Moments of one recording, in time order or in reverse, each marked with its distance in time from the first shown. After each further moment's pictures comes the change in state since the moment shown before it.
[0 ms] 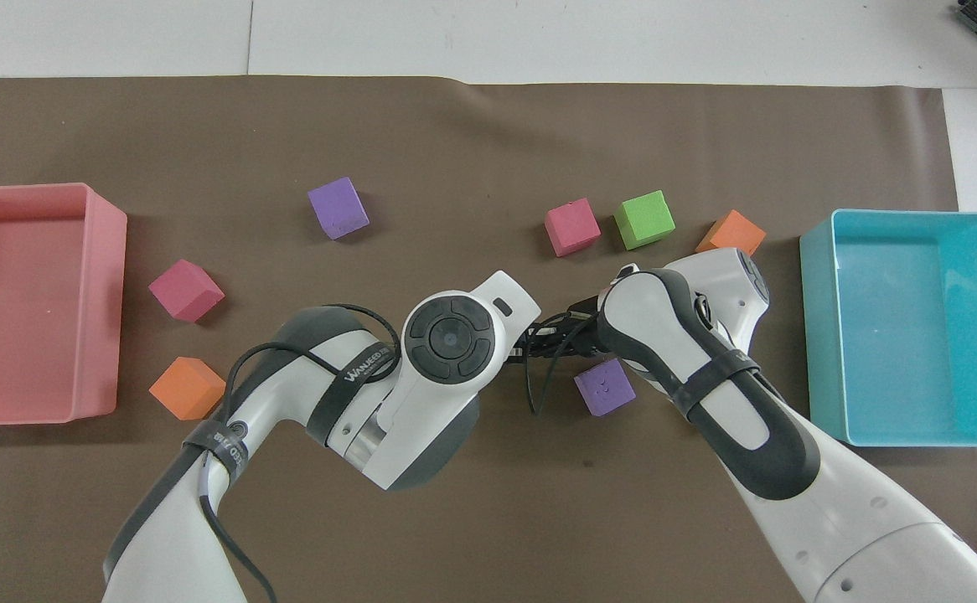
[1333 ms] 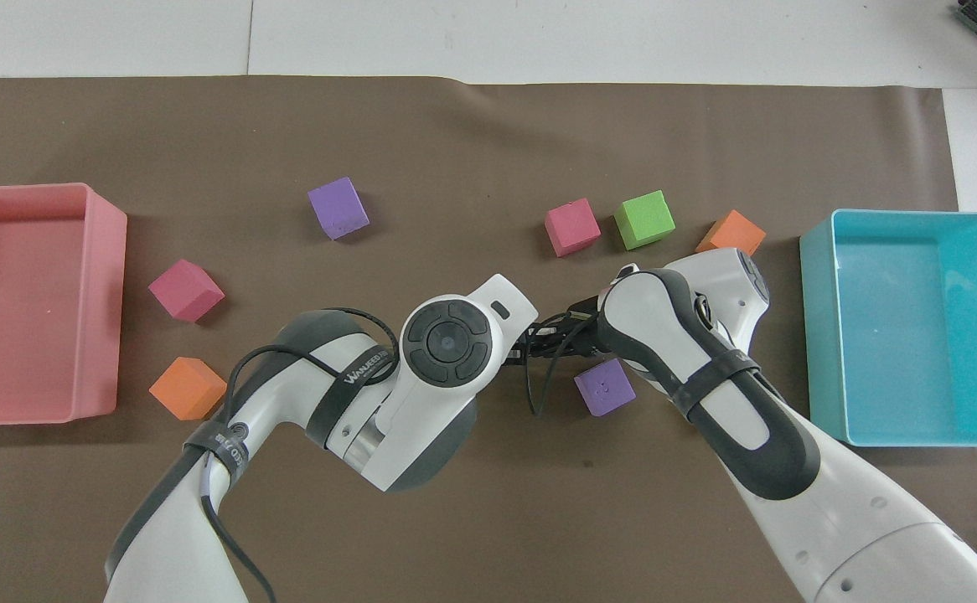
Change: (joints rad) left arm 0.000 -0.002 0.001 -0.018 0.000 0.016 0.000; right arm 0.000 0.000 0.000 0.000 0.000 0.000 0.000
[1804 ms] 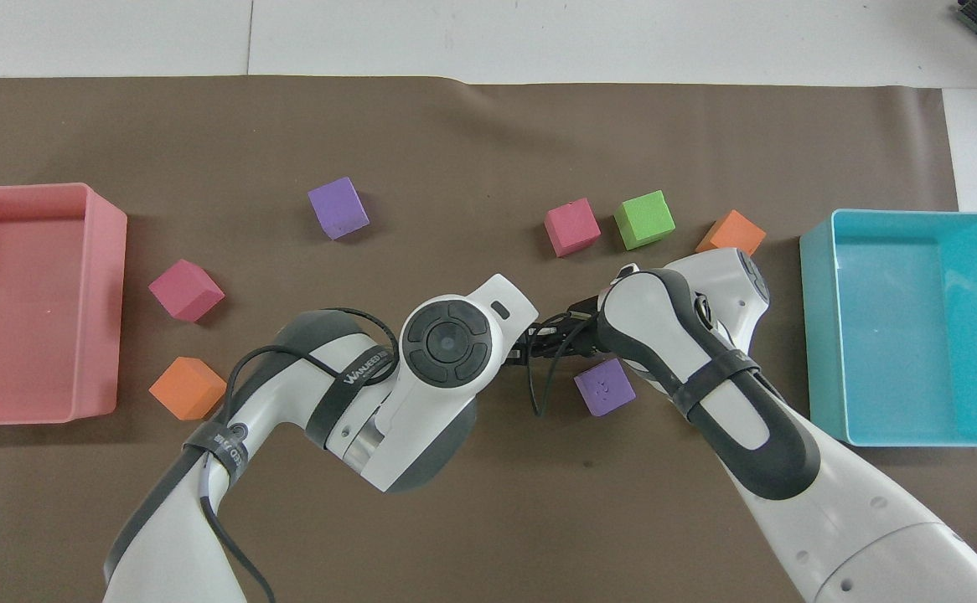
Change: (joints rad) left arm 0.000 -0.003 0.000 0.000 0.000 0.000 0.000; right arm 0.000 0.000 0.000 0.000 0.000 0.000 0.000
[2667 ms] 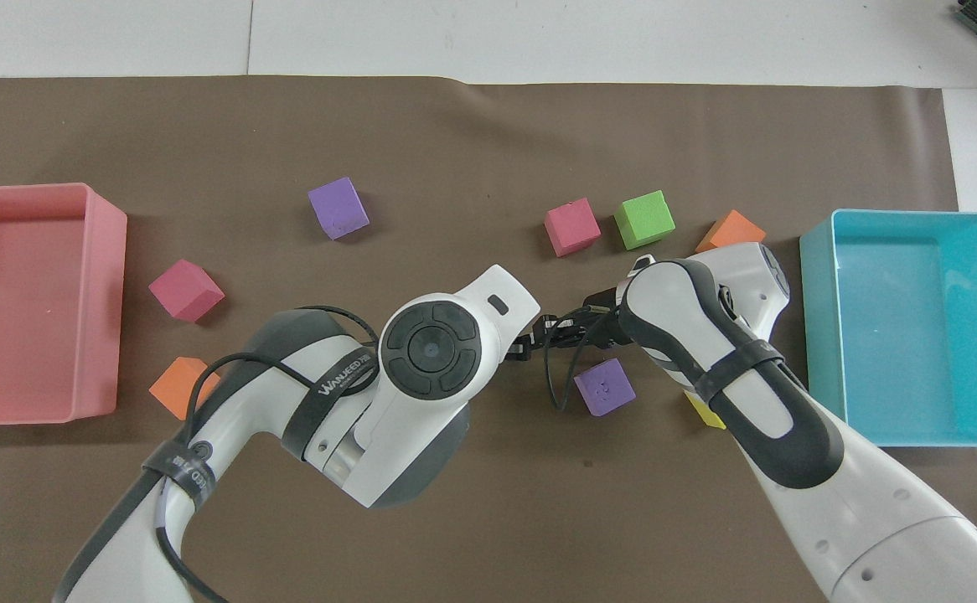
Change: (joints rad) left arm 0.025 -0.170 0.026 0.016 0.002 -0.142 0.058; right arm -0.075 -0.036 -0.004 0.017 0.000 -0.058 -0.072
